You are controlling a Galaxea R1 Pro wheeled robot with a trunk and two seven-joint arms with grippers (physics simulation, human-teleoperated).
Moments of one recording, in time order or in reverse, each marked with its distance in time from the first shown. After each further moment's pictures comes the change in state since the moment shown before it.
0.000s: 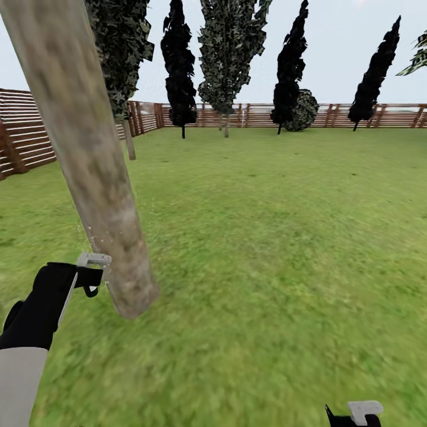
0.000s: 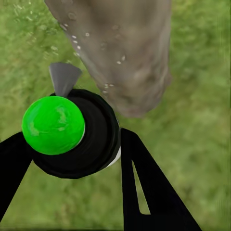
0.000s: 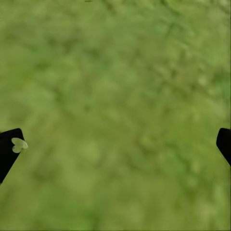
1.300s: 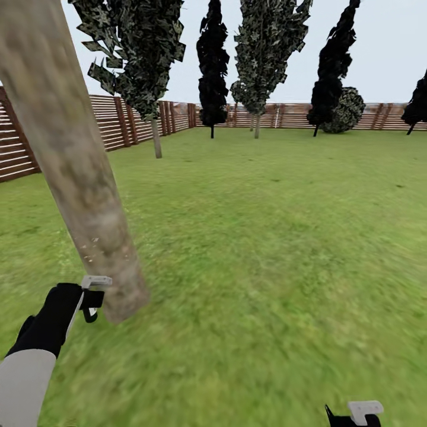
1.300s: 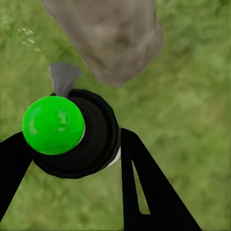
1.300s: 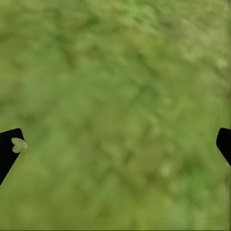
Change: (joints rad) left arm 0.005 -0.034 0.075 0.288 -0.025 -0.155 0.056; right arm 0.000 0.000 0.000 0.000 0.000 0.000 0.000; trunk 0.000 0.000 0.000
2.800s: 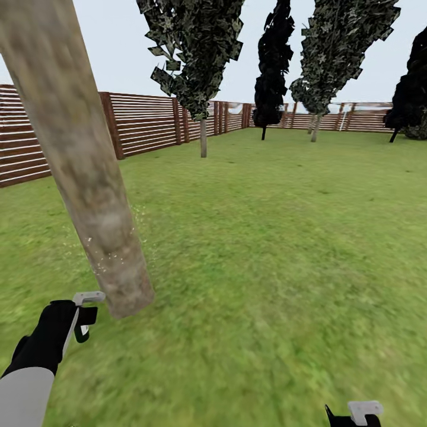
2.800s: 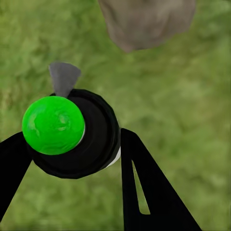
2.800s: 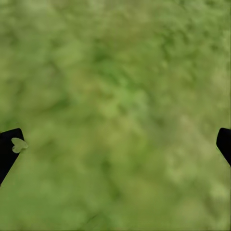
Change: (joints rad) left arm 0.077 -0.036 0.116 0.003 -0.003 -0.016 0.071; right arm 0.000 0.000 0.000 0.000 0.000 0.000 0.000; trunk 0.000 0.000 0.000
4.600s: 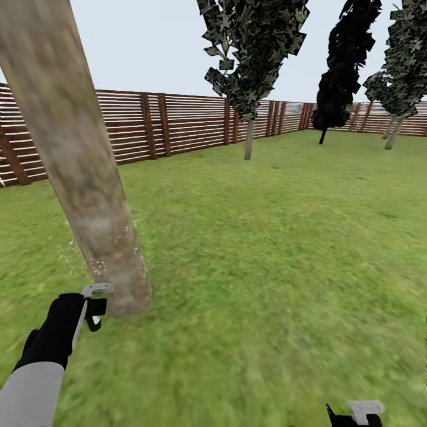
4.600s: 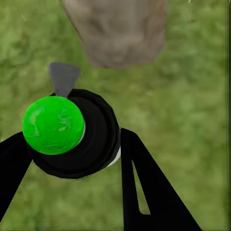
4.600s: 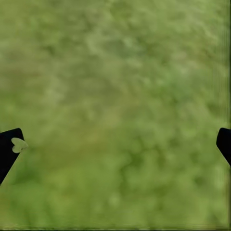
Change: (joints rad) left arm -0.019 -0.047 -0.006 -0.052 0.008 0.009 -0.010; right arm 0.000 -0.004 -0.001 -0.003 -0.002 0.000 -0.002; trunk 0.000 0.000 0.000
